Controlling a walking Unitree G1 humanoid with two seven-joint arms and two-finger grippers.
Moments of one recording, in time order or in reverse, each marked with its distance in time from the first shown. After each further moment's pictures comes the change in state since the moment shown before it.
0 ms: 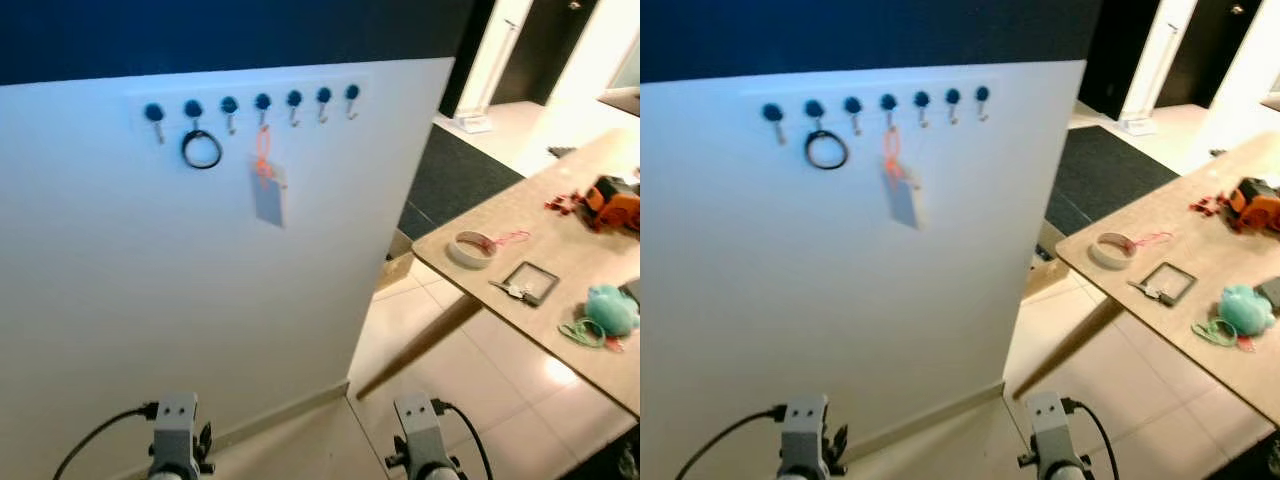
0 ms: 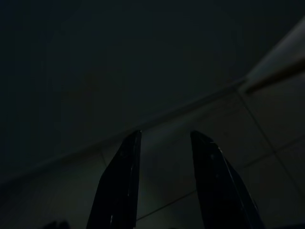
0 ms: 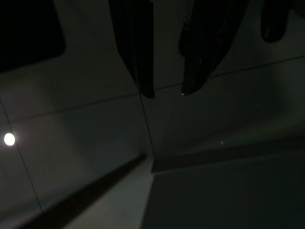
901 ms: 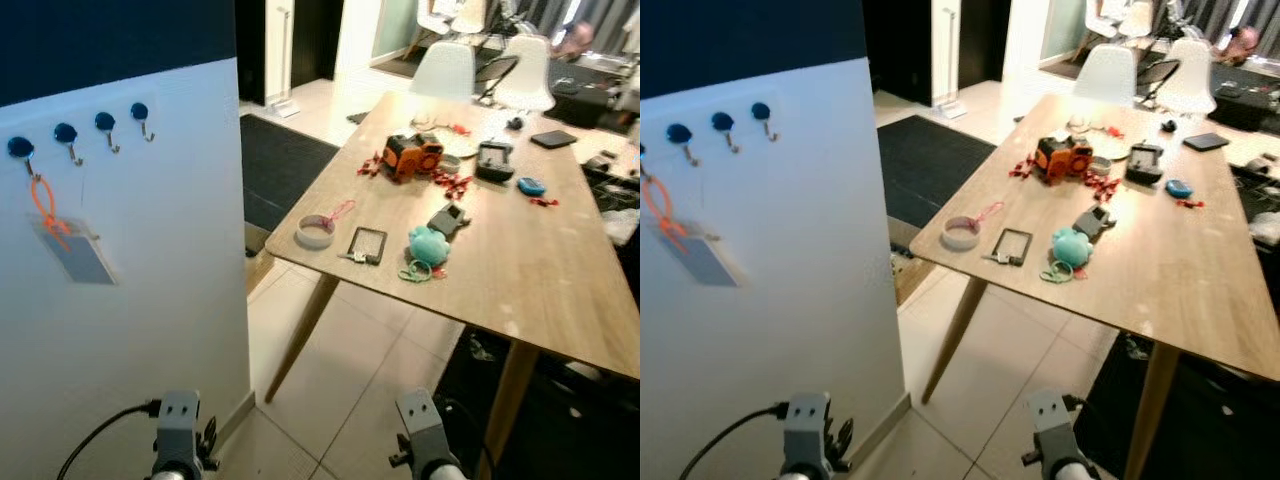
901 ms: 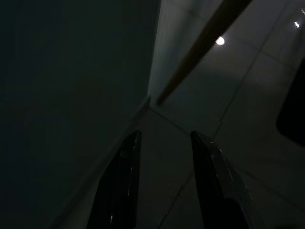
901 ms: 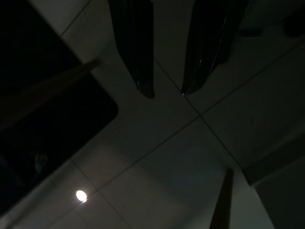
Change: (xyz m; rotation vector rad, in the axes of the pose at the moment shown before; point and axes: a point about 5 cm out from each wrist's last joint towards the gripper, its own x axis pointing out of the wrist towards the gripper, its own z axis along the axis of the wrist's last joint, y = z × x) left arm -0.005 -0.002 -0.005 -0.017 -0.031 -0.026; right arm -0.001 0.005 -0.002 -0.035 0.001 0.037
